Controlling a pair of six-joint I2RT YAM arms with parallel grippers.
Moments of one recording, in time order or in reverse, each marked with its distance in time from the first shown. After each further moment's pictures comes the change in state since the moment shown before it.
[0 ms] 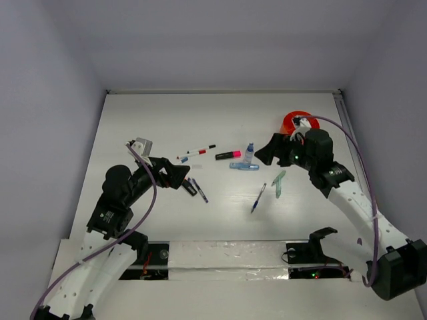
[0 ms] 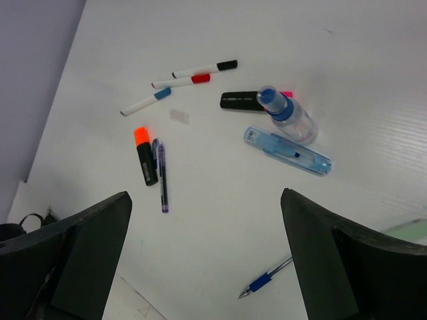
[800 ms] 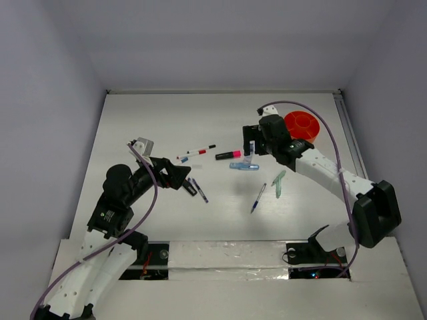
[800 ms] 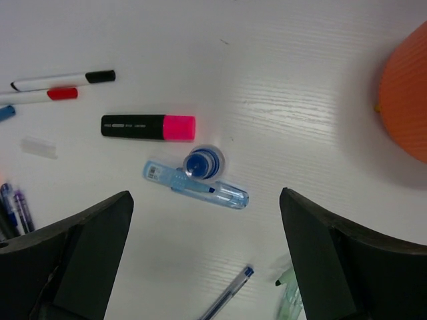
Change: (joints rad) left arm 0.000 0.009 0.000 0.000 0.024 0.002; right arm 0.265 0.432 0.313 -0.127 0.583 -0.181
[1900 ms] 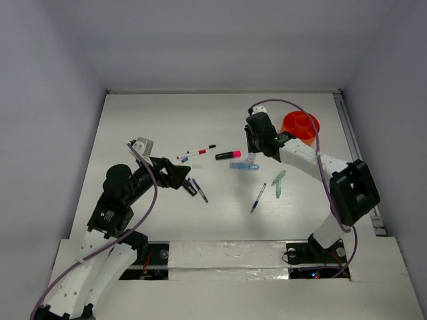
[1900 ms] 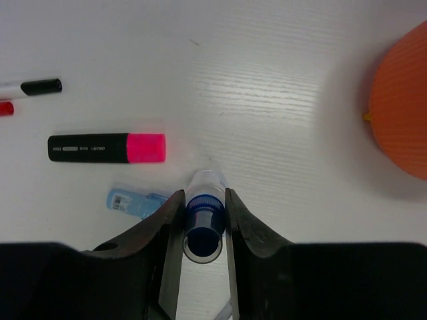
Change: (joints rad) left arm 0.000 0.000 0.000 0.000 -0.008 0.000; right arm 0.000 0.239 0.109 -0.003 0.086 -0.031
